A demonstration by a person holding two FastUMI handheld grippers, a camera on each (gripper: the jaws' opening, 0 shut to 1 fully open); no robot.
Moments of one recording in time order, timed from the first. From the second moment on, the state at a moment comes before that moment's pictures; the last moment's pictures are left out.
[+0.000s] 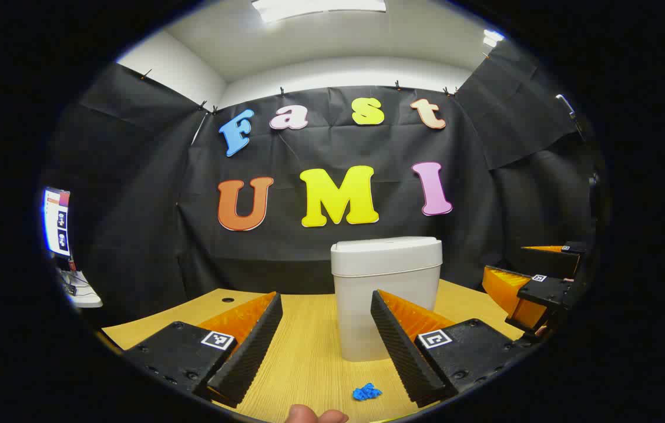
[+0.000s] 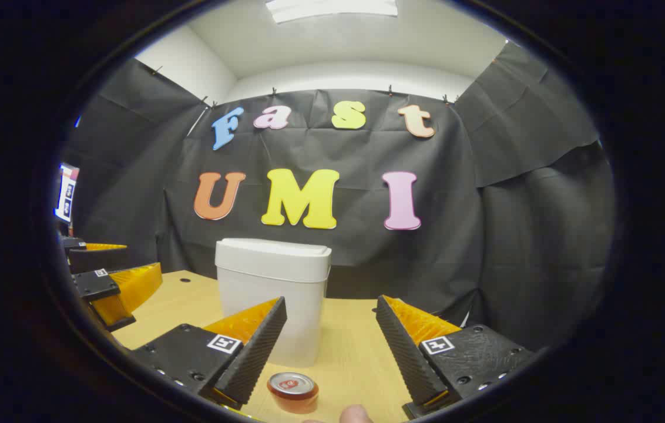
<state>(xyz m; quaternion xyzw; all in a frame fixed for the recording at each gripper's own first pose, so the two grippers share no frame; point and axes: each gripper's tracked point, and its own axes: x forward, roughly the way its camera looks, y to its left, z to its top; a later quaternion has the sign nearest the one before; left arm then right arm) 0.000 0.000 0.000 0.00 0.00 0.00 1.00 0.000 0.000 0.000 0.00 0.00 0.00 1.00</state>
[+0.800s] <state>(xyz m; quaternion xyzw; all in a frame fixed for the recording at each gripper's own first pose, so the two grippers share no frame) 0.001 0.006 -0.005 0.00 0.01 0.01 1.00 -0.002 0.008 0.004 0.00 -0.01 0.01 1.00</state>
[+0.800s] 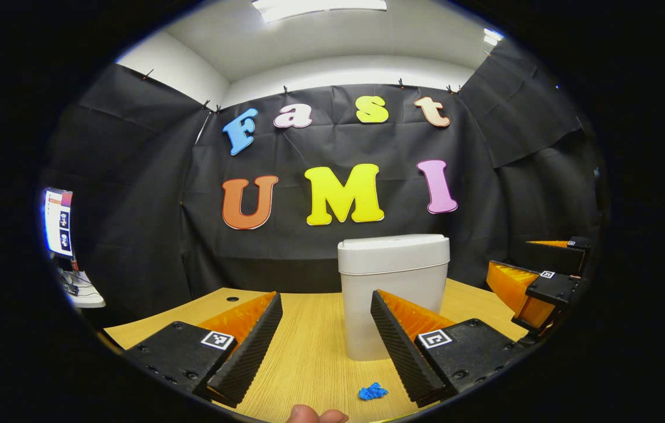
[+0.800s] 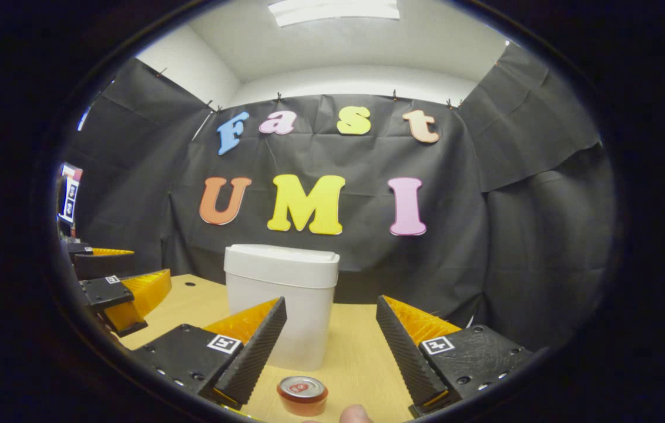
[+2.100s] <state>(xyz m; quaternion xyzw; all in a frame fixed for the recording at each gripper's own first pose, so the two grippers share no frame) 0.003 0.006 -0.009 0.00 0.01 0.01 1.00 0.036 0.016 0.072 0.00 -0.01 0.06 1.00</state>
